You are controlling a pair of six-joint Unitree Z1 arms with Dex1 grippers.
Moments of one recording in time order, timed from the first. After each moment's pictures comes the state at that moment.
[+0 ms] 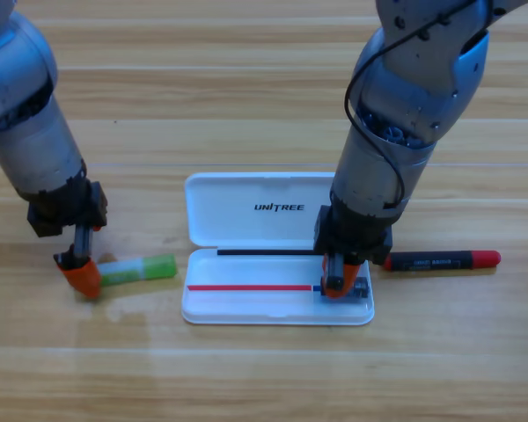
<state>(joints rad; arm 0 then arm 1) -0.50 1.95 -1.21 0.71 0.02 0.84 0.89 2.19 -1.69 0.91 0.10 -0.60</state>
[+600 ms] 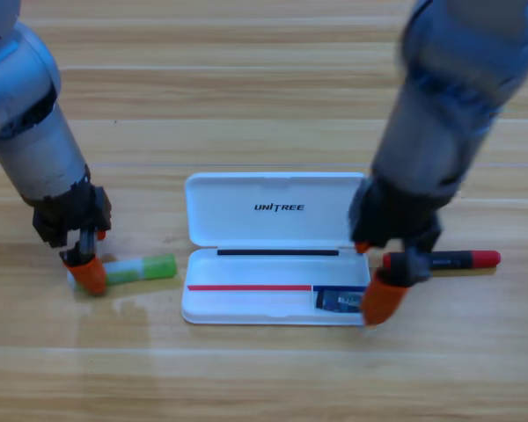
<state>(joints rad) -0.50 1.96 -1.19 0.67 0.01 0.84 0.89 2.02 -1.65 1.03 0.14 -0.66</state>
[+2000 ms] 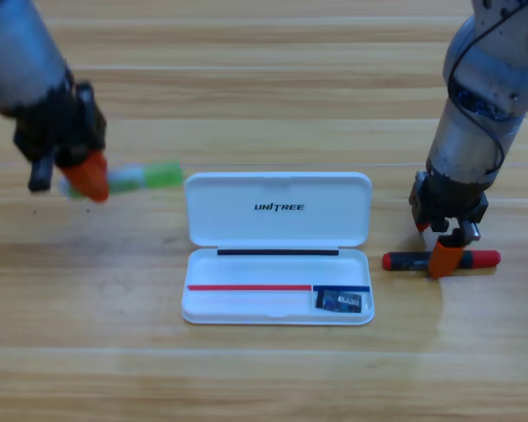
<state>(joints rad) -0.56 1.81 -1.49 0.99 -0.01 0.85 0.65 2.19 -1.58 0.89 0.00 -1.00</state>
